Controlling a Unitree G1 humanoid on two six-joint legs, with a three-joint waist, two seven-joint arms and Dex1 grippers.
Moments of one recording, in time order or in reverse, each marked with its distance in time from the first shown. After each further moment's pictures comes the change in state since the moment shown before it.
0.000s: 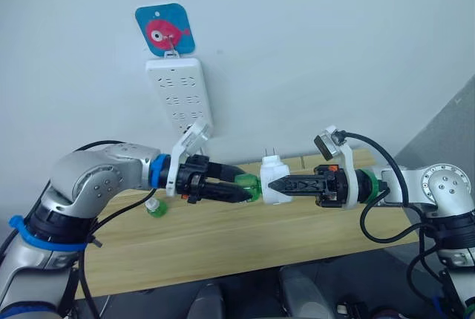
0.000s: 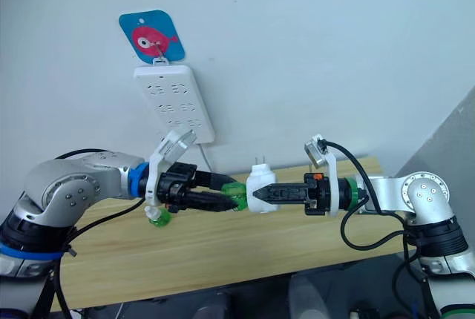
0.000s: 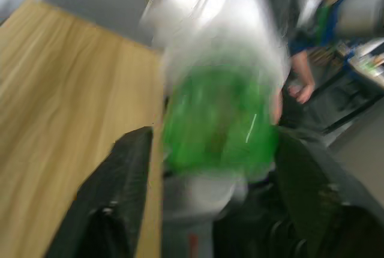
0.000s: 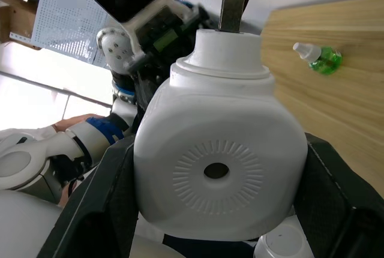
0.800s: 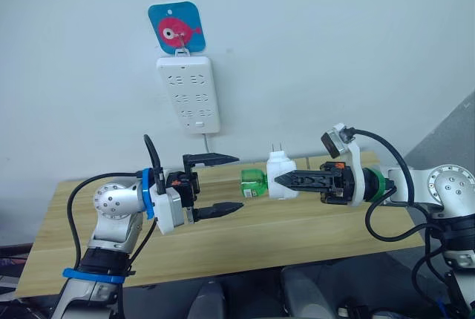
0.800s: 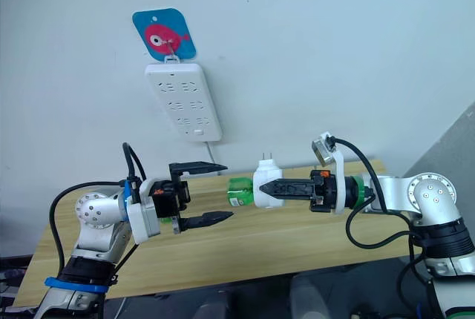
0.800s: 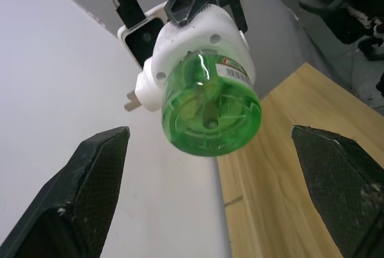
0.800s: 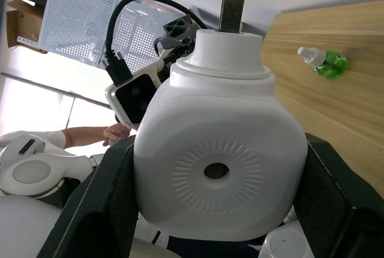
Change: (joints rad) left arm 0.150 -0.390 0.077 0.355 0.570 -1.717 -0.163; right arm 0.015 0.012 -0.002 0.015 0.007 -0.009 0.004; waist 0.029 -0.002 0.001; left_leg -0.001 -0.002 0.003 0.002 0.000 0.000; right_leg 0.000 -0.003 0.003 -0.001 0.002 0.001
